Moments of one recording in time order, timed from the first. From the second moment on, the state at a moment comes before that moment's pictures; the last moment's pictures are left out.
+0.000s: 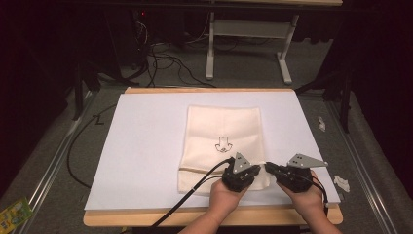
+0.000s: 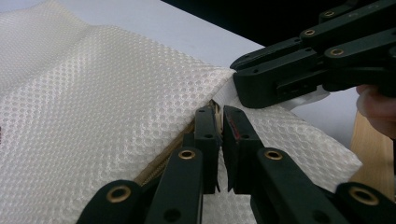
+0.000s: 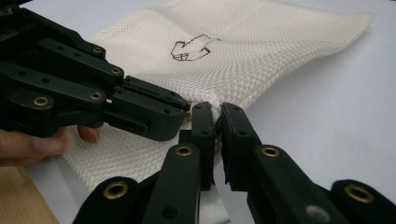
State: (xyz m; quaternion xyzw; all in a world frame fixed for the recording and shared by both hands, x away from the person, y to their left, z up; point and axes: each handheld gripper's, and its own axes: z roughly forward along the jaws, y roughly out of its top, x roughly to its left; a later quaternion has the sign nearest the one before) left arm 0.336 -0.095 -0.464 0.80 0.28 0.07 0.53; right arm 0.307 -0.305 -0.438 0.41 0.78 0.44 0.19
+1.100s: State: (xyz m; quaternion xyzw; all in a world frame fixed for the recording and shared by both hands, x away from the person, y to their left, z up) left arm 0.337 -0.083 -0.463 0.80 0.28 0.08 0.52; right arm 0.306 -0.296 -0.436 0.41 0.78 0.43 0.19
